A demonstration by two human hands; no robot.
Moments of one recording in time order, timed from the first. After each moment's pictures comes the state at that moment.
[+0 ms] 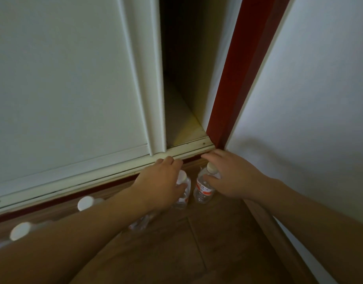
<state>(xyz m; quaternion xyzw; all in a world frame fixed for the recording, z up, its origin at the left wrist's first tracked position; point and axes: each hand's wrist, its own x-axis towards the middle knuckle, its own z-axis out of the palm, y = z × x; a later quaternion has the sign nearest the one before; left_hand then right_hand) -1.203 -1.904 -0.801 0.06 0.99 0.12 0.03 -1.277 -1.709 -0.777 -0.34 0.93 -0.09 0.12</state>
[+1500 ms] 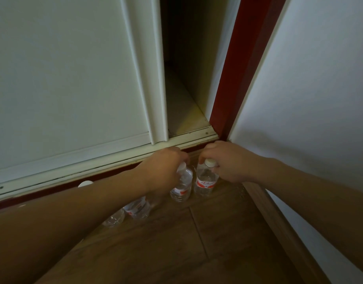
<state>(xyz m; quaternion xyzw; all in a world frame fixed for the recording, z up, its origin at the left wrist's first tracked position) -1.211 -1.906 -0.811 0.09 0.98 0.17 0.06 -1.292 -1.711 -0.797 -0.42 0.89 -0.07 0.16</state>
